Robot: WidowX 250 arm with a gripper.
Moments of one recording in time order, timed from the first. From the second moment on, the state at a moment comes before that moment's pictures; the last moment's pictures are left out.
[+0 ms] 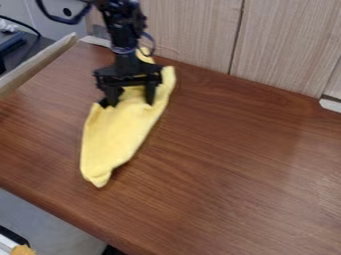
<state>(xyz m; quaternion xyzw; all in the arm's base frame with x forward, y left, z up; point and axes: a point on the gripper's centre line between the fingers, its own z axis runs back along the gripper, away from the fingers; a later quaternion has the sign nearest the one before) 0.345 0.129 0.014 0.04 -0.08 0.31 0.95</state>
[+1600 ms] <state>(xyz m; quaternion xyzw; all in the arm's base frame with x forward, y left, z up) 0.330 0.169 0.086 0.02 -0.15 0.39 0.91</state>
